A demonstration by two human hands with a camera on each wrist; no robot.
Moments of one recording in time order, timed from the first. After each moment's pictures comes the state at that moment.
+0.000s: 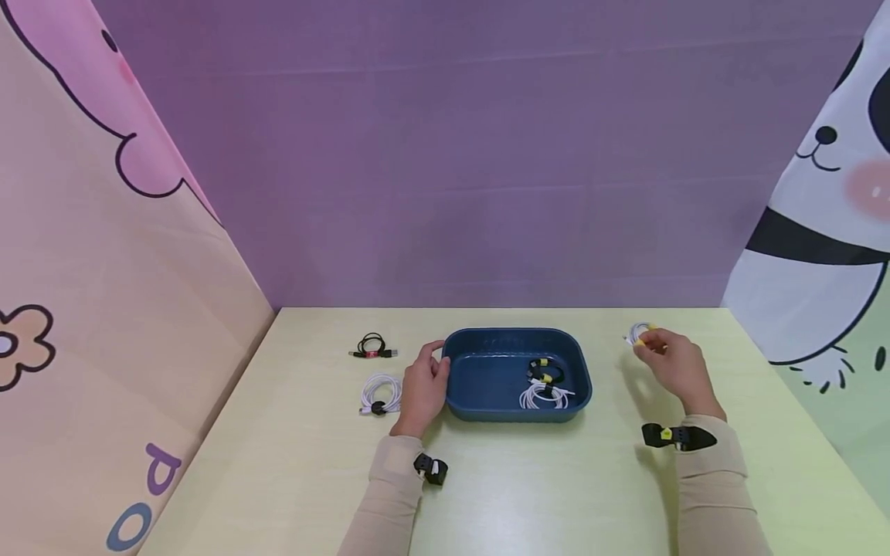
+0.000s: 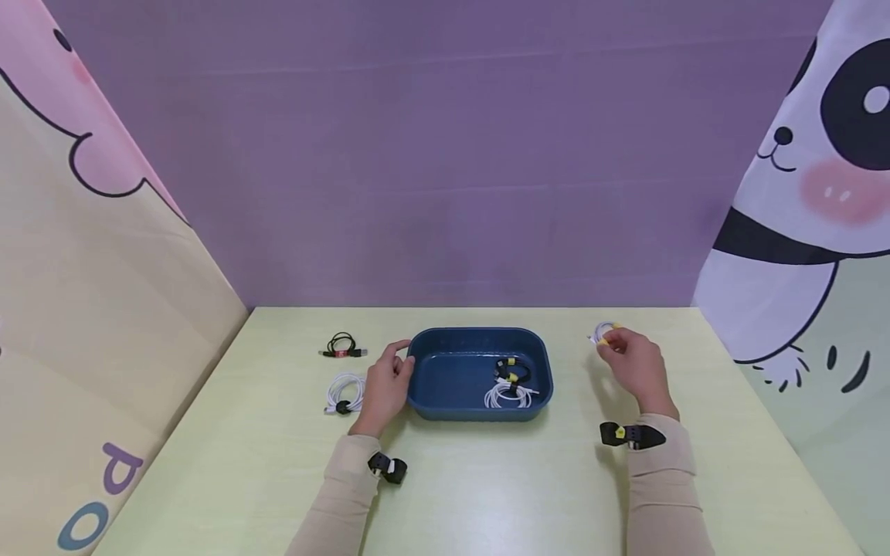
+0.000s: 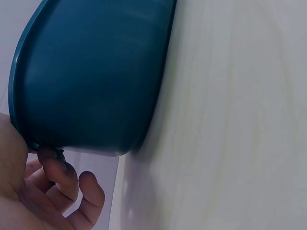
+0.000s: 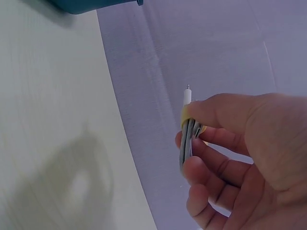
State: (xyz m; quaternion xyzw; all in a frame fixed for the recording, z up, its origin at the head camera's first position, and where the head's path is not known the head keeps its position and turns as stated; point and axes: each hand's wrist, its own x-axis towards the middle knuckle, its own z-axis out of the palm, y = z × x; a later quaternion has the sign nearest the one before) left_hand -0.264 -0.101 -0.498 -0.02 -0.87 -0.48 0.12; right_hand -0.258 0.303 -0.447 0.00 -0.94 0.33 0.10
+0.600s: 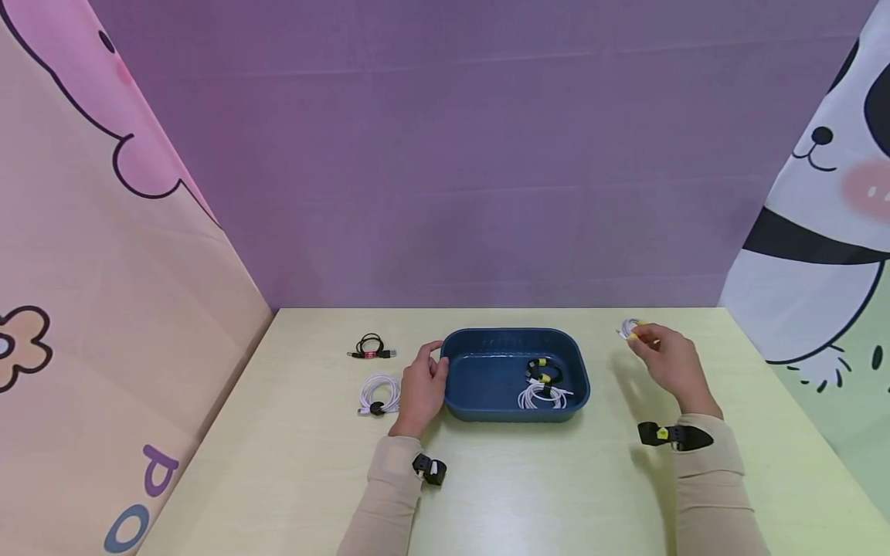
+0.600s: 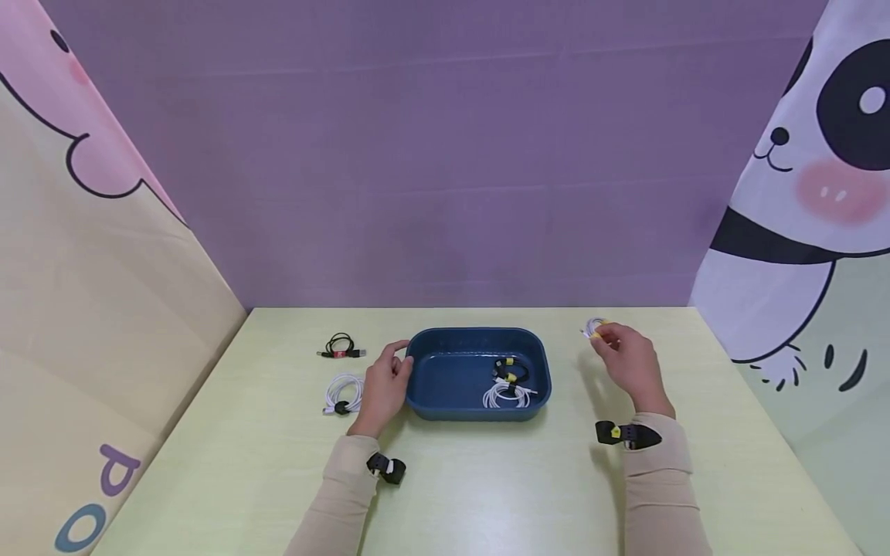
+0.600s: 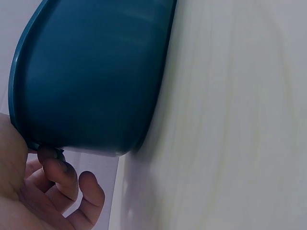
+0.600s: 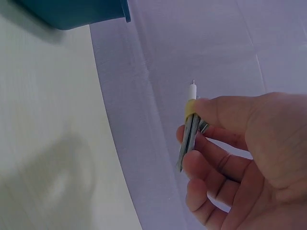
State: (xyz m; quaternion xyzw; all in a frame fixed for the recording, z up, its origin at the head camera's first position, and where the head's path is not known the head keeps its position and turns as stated) left_hand -0.263 -0.100 -0.497 -0.02 -0.87 -0.48 0.12; right_hand -0.259 0.293 -0.438 0.02 -0.94 0.33 0.12
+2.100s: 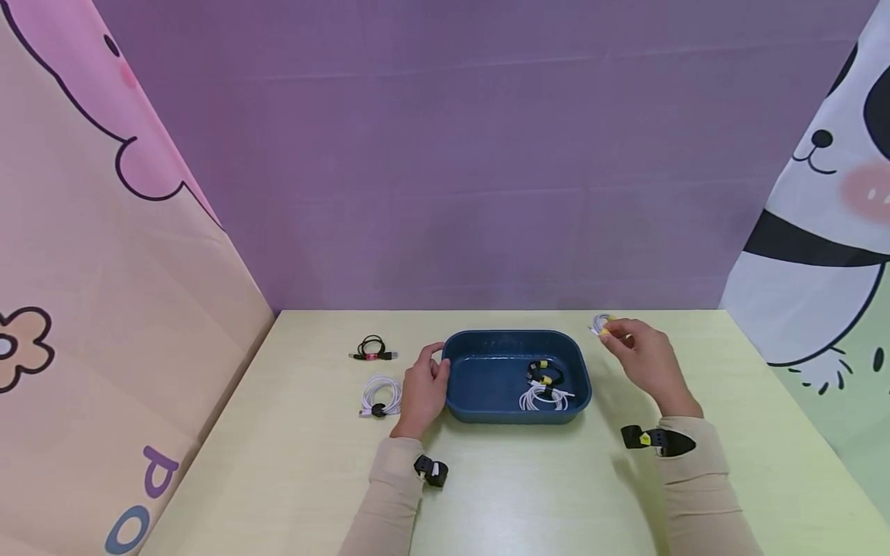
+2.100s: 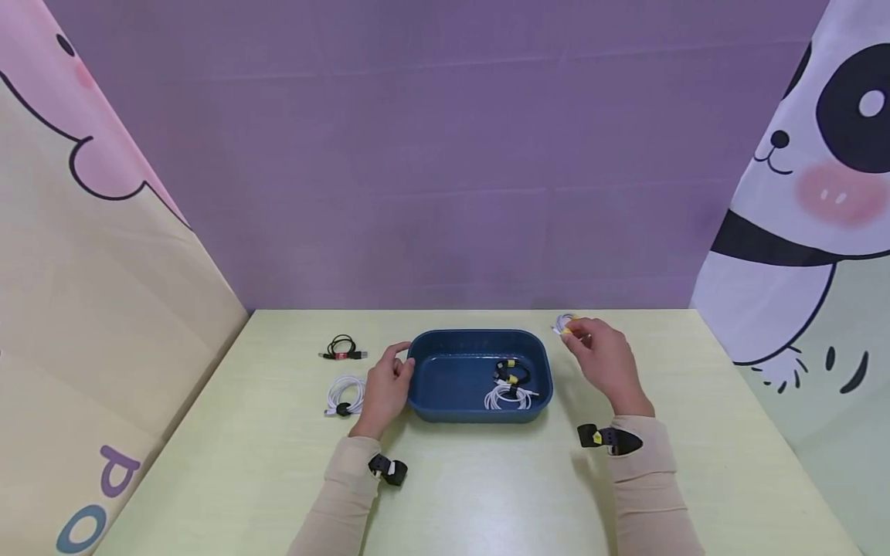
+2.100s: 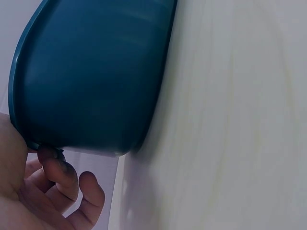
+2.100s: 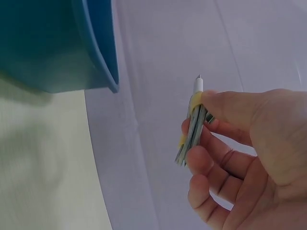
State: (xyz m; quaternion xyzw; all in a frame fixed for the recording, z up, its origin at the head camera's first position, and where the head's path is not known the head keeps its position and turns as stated) left_hand -0.262 -0.100 -0.495 -0.02 -0.87 -0.48 0.12; right_hand -0.257 0.255 -0.425 0.06 -0.93 0.32 0.14
